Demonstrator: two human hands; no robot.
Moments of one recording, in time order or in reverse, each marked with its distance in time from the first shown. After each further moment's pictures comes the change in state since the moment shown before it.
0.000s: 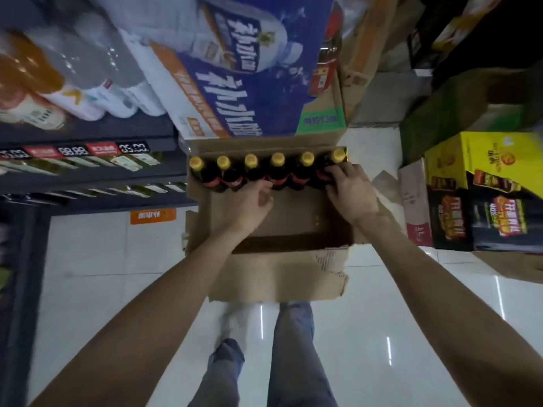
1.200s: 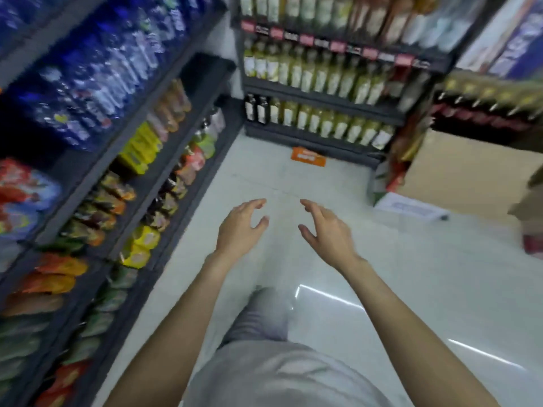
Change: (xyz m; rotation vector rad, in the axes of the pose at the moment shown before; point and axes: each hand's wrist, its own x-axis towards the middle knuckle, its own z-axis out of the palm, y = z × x) left_hand -0.780 -0.480 -0.170 -0.097 0.444 -0.118; right_hand -0.628 -0.652 0.156 0.183 -0.022 -0.441
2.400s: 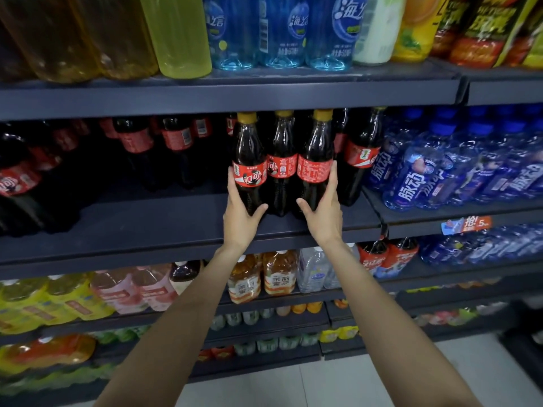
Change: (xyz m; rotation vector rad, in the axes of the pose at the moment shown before) left_hand -0.343 -0.377 -0.497 -0.151 1.356 -0.436; right_hand 0.018 -0.770 0.197 0.559 -0.092 -0.779
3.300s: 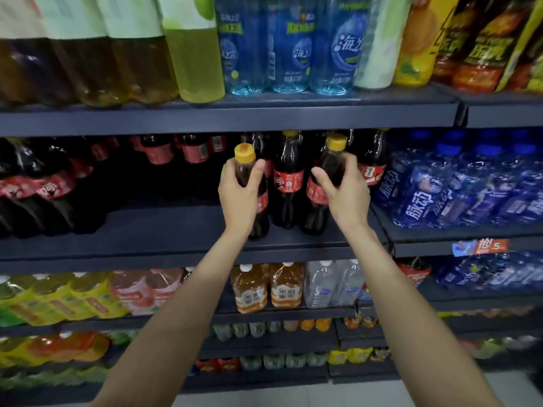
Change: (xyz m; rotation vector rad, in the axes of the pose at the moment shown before) left_hand 0.019 0.075 -0.031 -0.258 0.315 0.080; right_hand 0.038 -0.036 -0.051 0.028 0.110 -0.231
